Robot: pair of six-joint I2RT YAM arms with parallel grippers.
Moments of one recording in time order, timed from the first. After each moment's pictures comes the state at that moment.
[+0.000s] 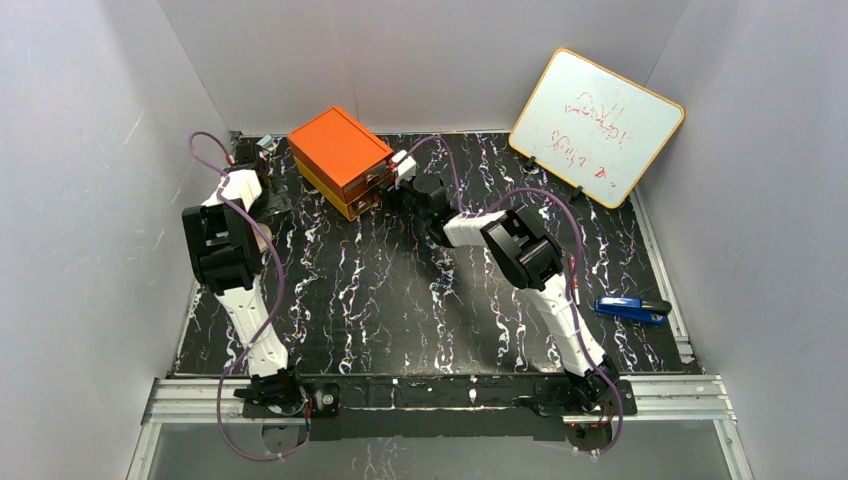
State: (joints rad) left arm 0.21 2.09 1.56 -0.61 -0.28 -0.22; right arm 0.72 2.46 1.62 0.71 -0.09 -0.04
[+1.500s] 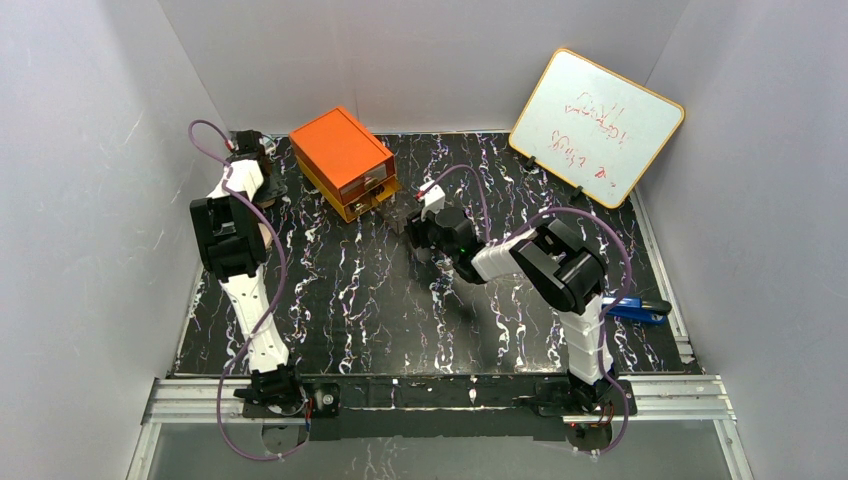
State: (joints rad) left arm 0.21 2.25 1.78 -0.56 -0.23 -0.26; right arm 0.78 2.07 1.02 0.80 0.08 0.07
